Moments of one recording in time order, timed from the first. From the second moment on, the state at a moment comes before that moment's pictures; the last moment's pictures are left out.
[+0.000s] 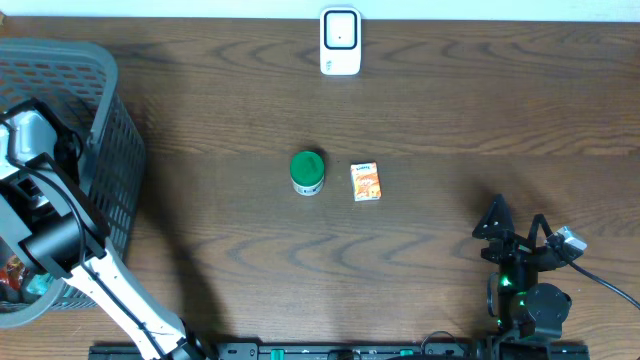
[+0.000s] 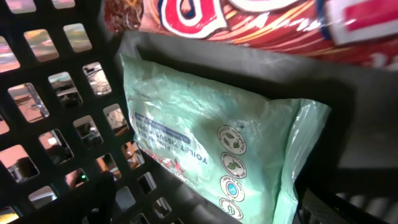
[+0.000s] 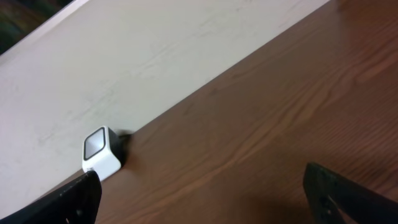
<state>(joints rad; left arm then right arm) 0.59 2.29 1.73 -1.58 -0.53 -0.72 -0.11 0.01 0.01 -0.06 0.06 0.56</state>
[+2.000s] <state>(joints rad) 0.30 1.71 2.01 -1.54 -0.42 -0.73 -0.11 0.01 0.01 -0.07 0.06 0.56</state>
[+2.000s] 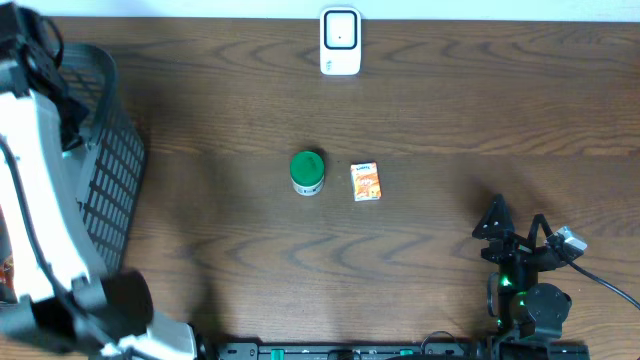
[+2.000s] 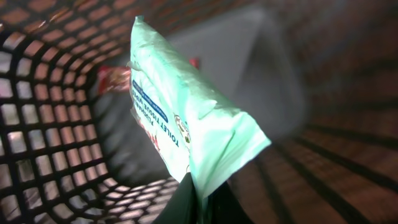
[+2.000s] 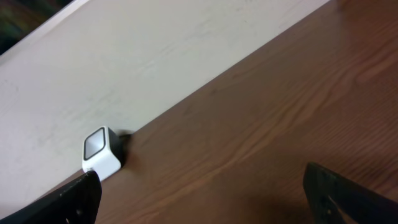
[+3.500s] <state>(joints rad) -0.60 1.92 1.99 -1.24 0.16 -0.24 -0.11 0.01 0.01 -0.06 0.06 0.56</state>
